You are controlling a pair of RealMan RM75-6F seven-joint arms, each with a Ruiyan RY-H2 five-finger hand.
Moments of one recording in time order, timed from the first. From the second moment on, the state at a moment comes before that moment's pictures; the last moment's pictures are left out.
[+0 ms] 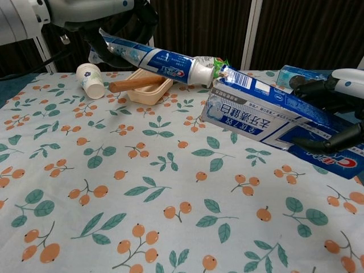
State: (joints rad) left arm -0.86 -1.29 -0.28 -1.70 1.50 0.94 0.60; right arm 0.37 -1.33 0.10 -2.03 -1.29 1.21 -0.21
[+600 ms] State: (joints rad) left arm -0.96 -1.31 -0.27 -1.73 1.54 0.89 0.62; right arm 0.38 -1.32 0.11 -2.06 -1.26 1.22 -0.21
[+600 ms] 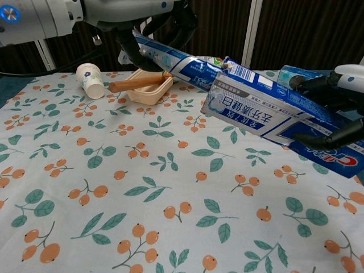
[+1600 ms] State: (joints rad) left arm -1.25 -1.47 -0.43 -1.63 1.67 0.89 0.89; right arm 0.31 -1.33 0.23 -2.11 -1.18 1.28 0.21
